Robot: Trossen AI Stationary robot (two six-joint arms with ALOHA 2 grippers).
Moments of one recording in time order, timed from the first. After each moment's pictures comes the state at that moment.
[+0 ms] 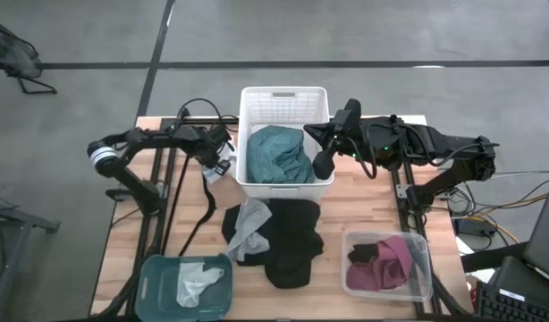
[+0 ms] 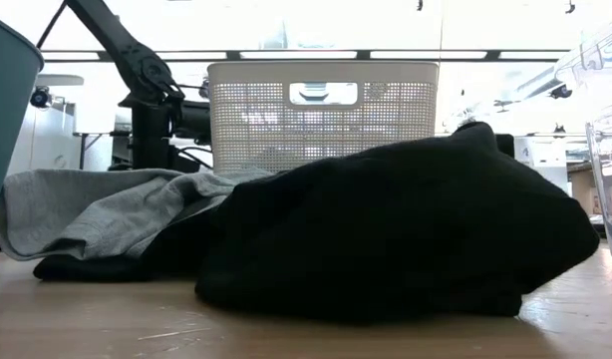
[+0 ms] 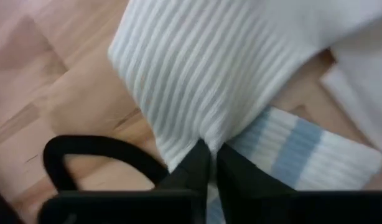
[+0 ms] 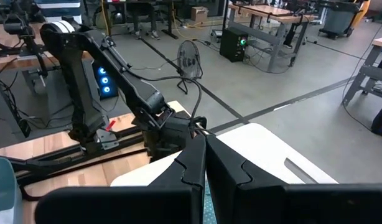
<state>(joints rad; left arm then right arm) 0.66 1.51 0.79 -0.66 -0.17 -0.30 0.12 1.43 1.78 -0.65 0.62 0.18</state>
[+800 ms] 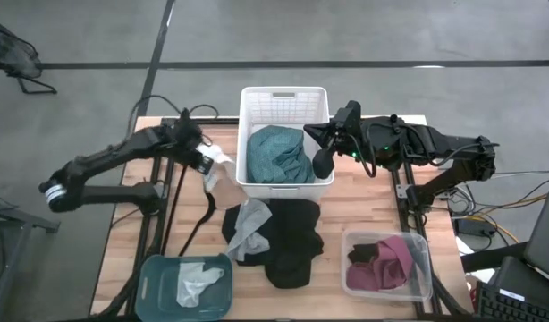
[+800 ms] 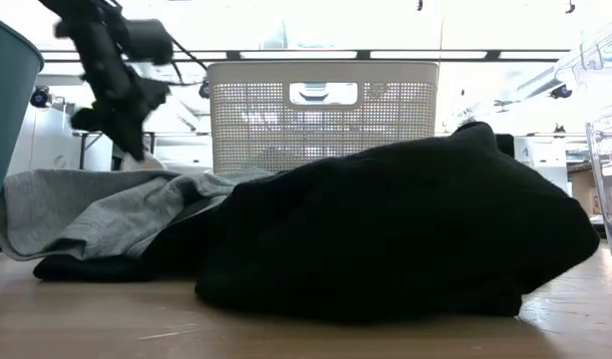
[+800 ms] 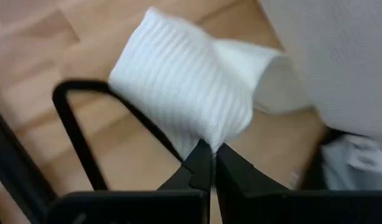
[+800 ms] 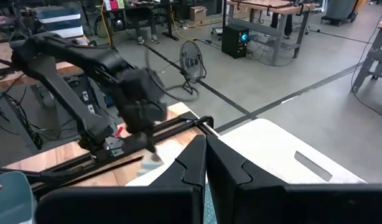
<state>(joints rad) 0.64 0.96 0.81 -0.96 0.01 -0.42 0.12 1.43 1.78 -0.65 0.62 0.27</state>
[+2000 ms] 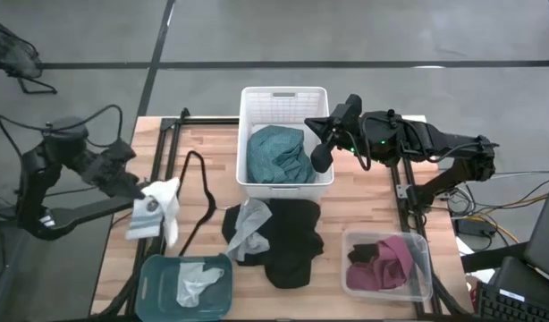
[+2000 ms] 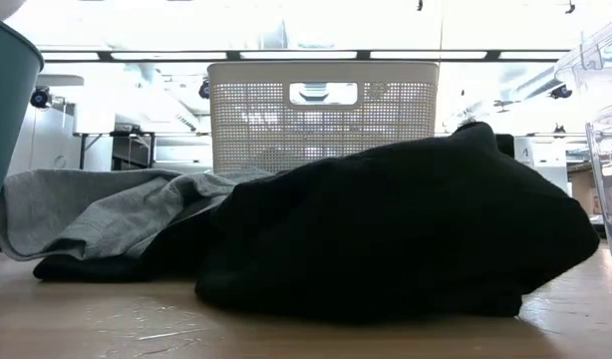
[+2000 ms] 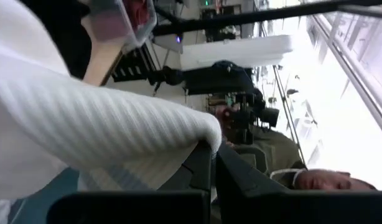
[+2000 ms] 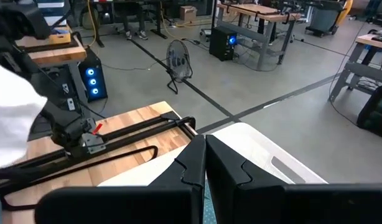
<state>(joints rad) 0.59 0.55 1.27 -1.10 1.05 -1.15 0.08 1.43 1.77 -0.65 0.63 0.18</state>
